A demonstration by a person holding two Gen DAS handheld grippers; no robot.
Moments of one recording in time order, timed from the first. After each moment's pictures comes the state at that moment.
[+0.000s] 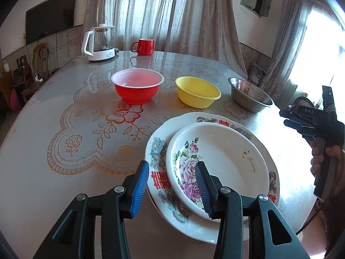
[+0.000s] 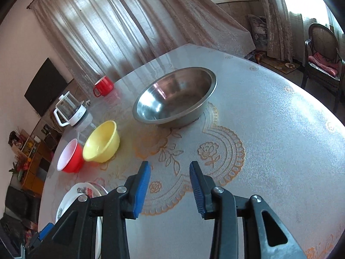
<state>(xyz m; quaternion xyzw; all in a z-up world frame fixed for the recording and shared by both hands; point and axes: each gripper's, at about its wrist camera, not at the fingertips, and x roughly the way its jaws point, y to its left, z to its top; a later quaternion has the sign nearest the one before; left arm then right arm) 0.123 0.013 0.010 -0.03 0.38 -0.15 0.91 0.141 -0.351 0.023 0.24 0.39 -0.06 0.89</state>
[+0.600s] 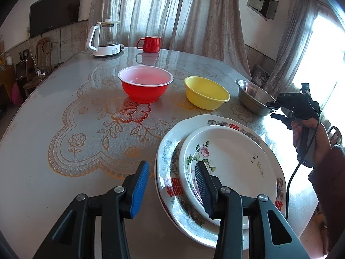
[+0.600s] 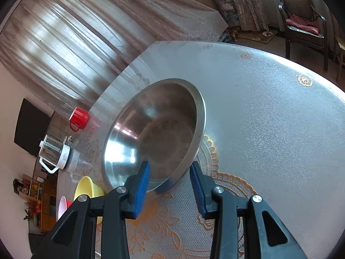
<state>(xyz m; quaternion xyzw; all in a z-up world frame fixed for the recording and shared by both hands) 0.134 0.023 0.004 -0.05 0.39 -0.14 0.91 0.233 -0.402 -0.010 0.34 0.40 -0.11 0.84</state>
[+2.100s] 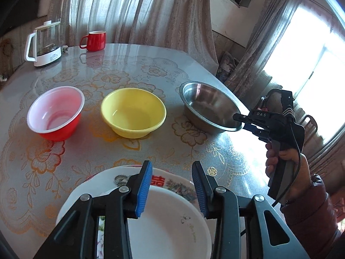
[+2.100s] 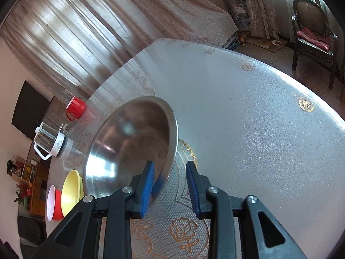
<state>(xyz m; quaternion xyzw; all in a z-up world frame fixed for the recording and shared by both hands) 0.219 -0.103 0.040 -0.05 0.43 -0.26 0.86 0.234 -0.428 -0.004 0.29 0.41 -0.09 0.86</state>
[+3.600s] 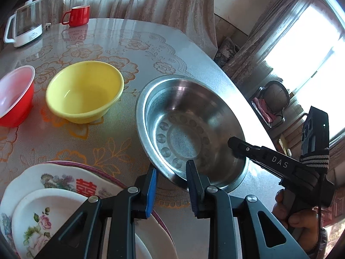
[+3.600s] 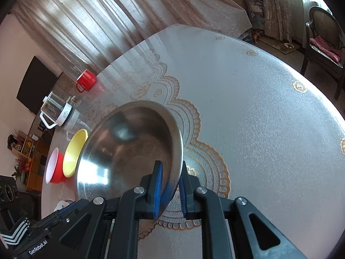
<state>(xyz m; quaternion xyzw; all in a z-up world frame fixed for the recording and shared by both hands) 0.217 -0.171 0.018 -0.06 0.49 -0.26 0.83 0.182 -0.399 -0.002 0.25 0.46 -0.04 0.85</state>
